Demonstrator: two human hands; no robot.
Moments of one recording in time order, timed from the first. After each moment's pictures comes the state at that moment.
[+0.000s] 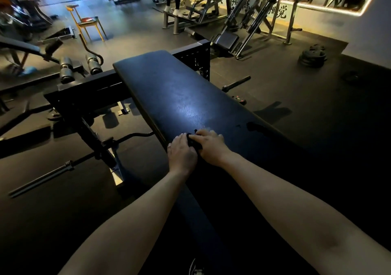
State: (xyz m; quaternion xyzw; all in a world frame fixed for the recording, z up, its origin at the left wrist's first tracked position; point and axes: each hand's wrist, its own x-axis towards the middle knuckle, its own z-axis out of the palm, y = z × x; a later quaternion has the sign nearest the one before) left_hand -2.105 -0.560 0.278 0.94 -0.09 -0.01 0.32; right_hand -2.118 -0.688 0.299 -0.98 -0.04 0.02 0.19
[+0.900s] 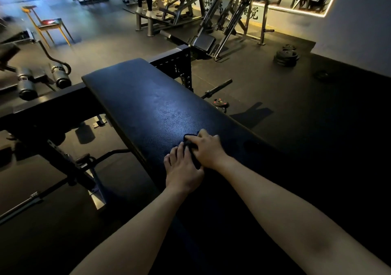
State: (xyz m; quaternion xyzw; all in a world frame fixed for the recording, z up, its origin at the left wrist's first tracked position) left_hand -2.040 -0.596 0.270 0.97 -0.19 -0.05 0.17; right_hand -2.031 -0.722 0.294 -0.98 0.07 -0.04 0.20
